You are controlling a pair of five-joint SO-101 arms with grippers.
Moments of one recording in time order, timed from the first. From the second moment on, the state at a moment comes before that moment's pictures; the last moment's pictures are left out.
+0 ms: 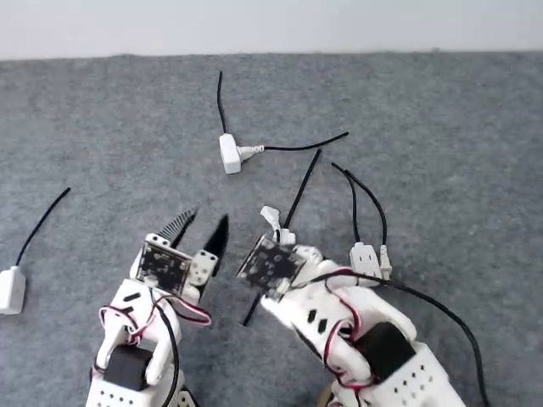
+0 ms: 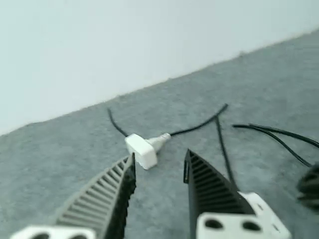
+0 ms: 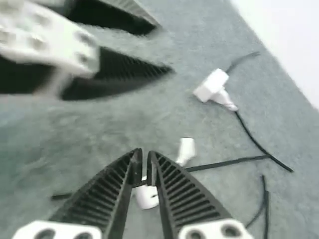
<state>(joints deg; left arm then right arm) 11.6 -103.3 92.5 37.6 -2.0 -38.2 -74.7 64.7 52.0 24.1</state>
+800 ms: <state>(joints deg) 7.7 -102.5 96.7 25.9 -2.2 -32.8 -74.7 95.5 5.5 10.5</state>
